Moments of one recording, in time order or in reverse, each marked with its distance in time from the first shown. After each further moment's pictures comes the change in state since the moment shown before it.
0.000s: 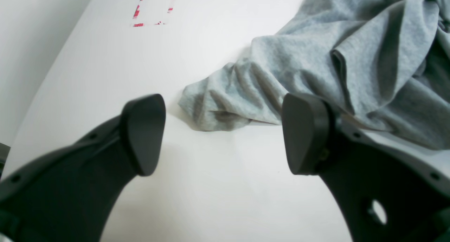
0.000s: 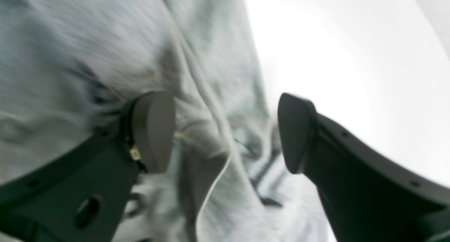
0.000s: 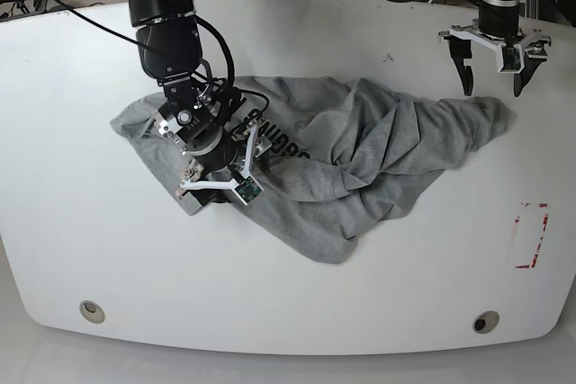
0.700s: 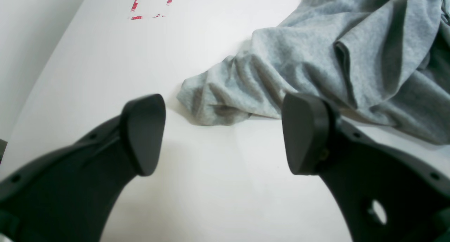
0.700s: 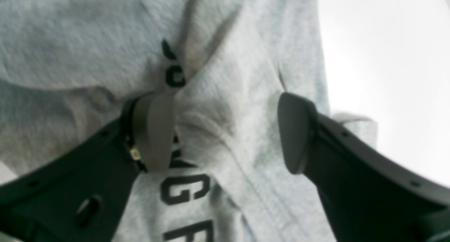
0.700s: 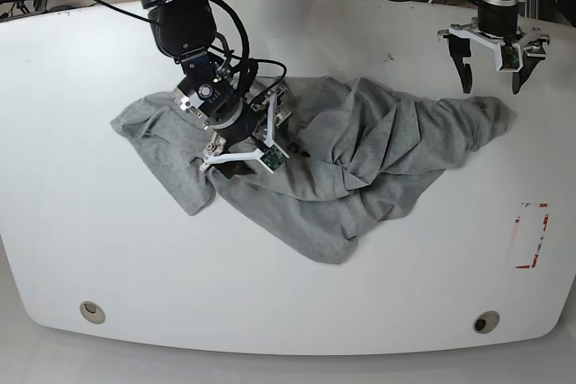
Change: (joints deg) left arm -0.2 0.1 0.0 -1.0 0.0 0.0 0.0; right arm -4.9 -0.8 -6.2 1.8 -0.9 -0.3 -0.8
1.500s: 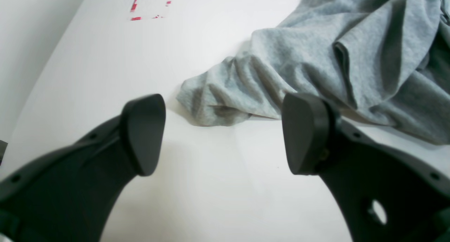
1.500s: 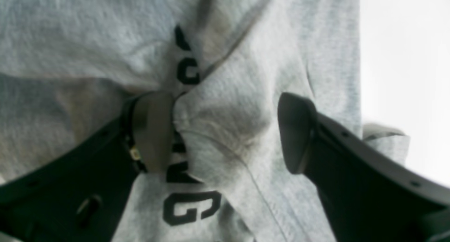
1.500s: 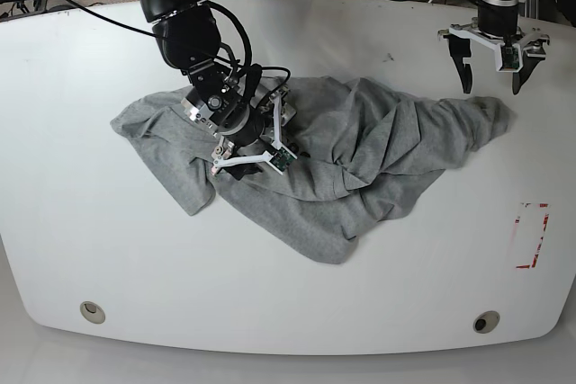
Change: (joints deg) left arm 0.0 -0.1 0.0 0.0 0.0 0.0 0.0; right arm 3.9 0.4 -2.4 -6.9 0.4 0.3 0.4
